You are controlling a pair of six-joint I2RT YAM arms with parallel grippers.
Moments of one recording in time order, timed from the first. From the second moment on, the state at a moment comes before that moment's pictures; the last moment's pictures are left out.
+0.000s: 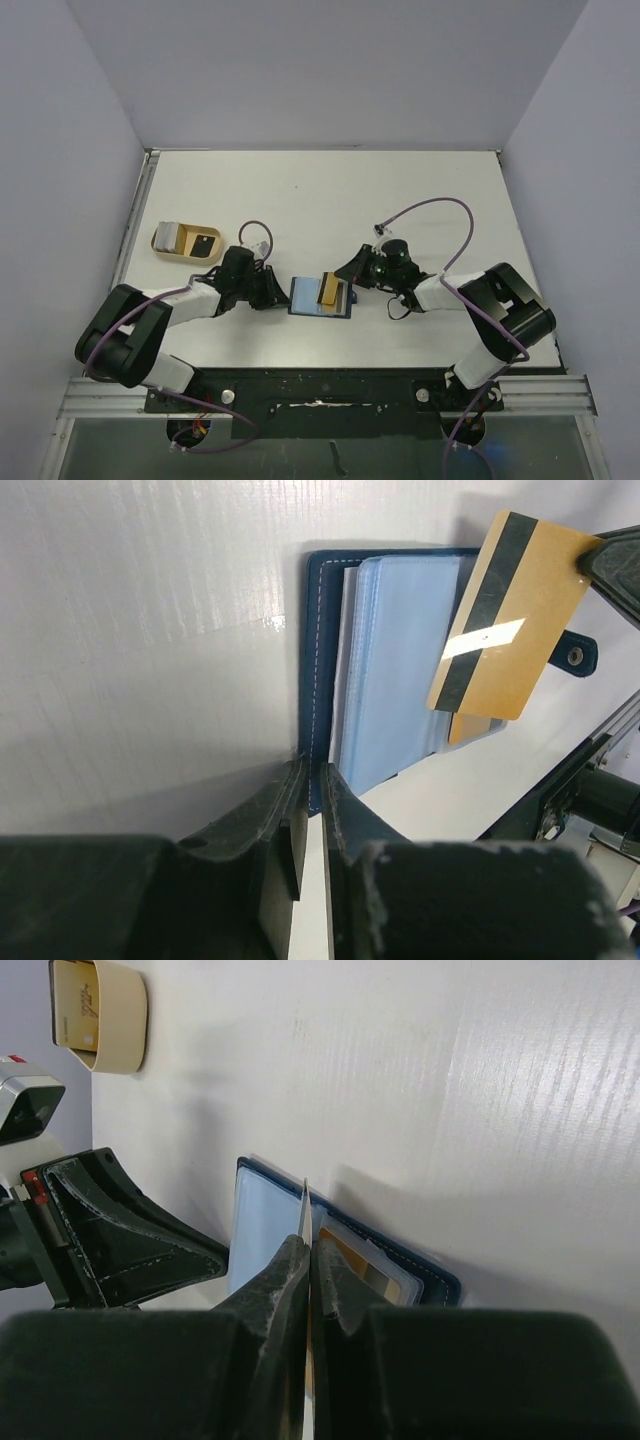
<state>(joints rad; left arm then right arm) -0.47 1.46 0.49 0.11 0.40 -0.72 0.53 1.60 0.53 0.55 -0.31 0.85</state>
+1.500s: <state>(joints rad) -0.49 1.46 0.48 0.12 0.40 -0.74 0.57 1.57 0.50 0.55 -0.24 0.76</state>
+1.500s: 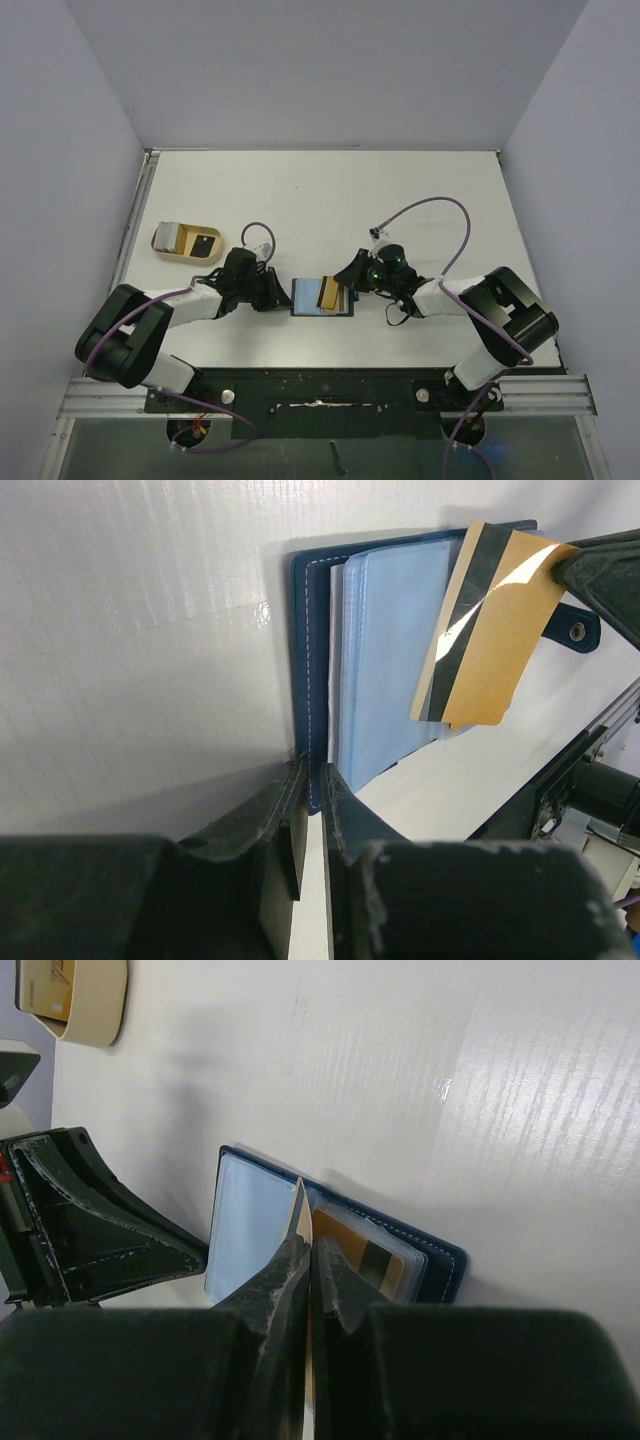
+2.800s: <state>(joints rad) -0.49 1.48 0.48 0.16 0.43 -0.74 0.60 1.62 0.55 0.52 -0.27 0.74</state>
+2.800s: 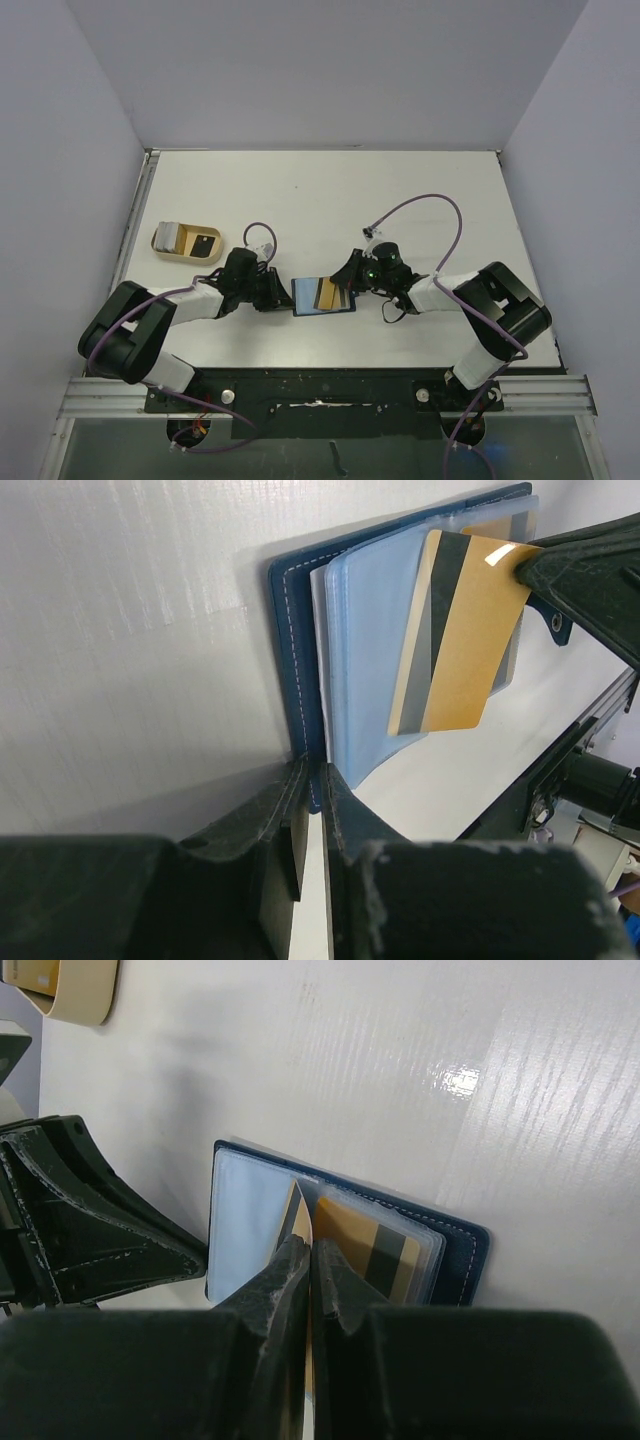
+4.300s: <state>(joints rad) -0.49 1.49 0.48 0.18 0.43 -0.74 0.59 1.62 0.61 0.39 -0.31 0.70</state>
